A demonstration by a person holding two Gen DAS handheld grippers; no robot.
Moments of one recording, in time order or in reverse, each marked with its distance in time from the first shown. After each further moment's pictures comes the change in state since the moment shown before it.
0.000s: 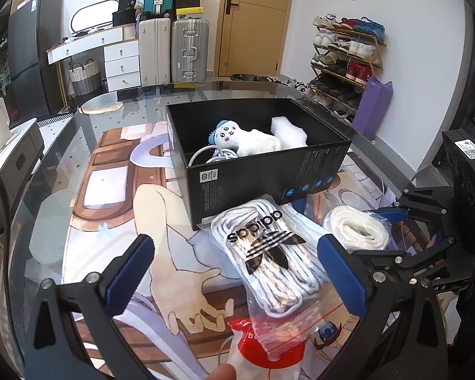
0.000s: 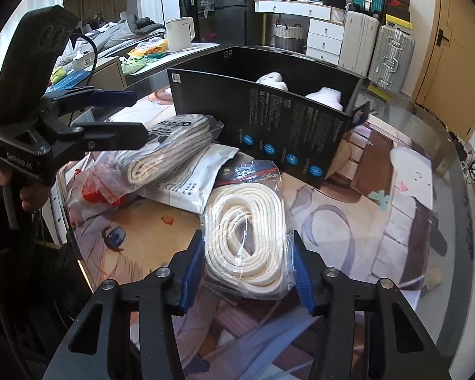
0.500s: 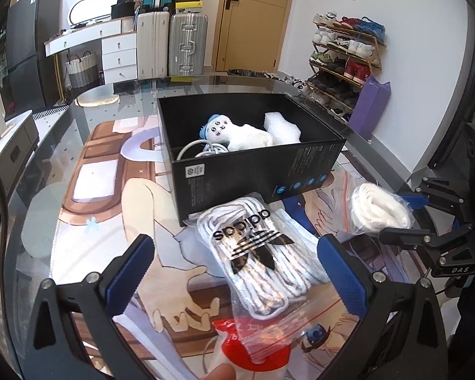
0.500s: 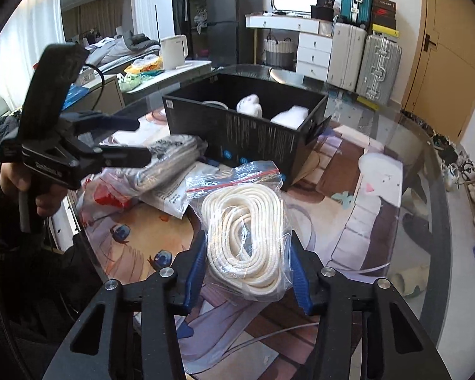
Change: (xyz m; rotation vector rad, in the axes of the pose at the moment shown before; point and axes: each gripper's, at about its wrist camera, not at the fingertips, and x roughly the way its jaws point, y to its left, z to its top) left arm 0.005 -0.006 0.001 -0.029 0.029 -0.027; right arm -0.046 -0.015 -0.010 0.026 -0.090 -0.023
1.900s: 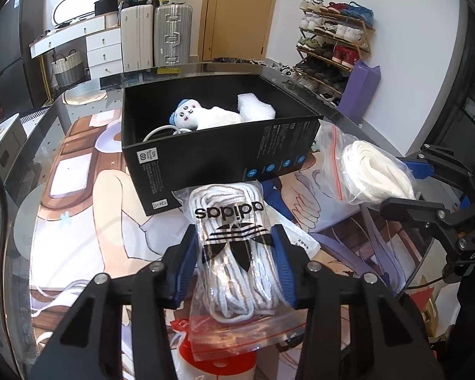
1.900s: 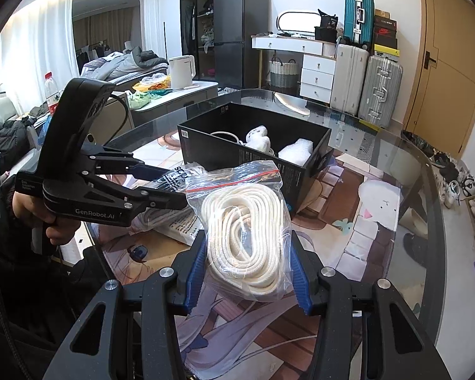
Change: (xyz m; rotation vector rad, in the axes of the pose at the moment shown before) left arm 0.007 -0.026 -0.005 0.055 0.048 -0.032; right arm -0.020 0.010 0.012 -0.023 -0.099 0.019
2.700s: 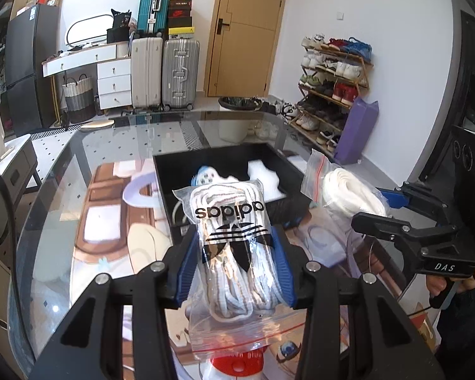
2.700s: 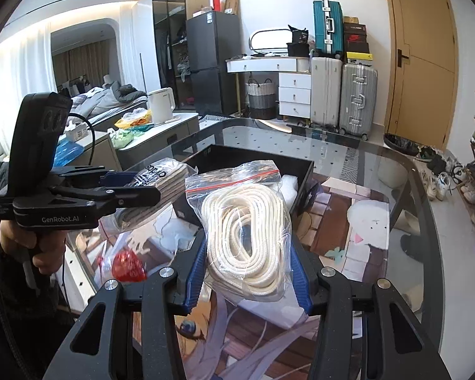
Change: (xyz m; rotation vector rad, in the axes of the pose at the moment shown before) left arm -0.053 0.016 0.034 -0.024 -0.168 0.007; right arm -0.008 -0.003 0.033 0.129 -0.108 -0.073
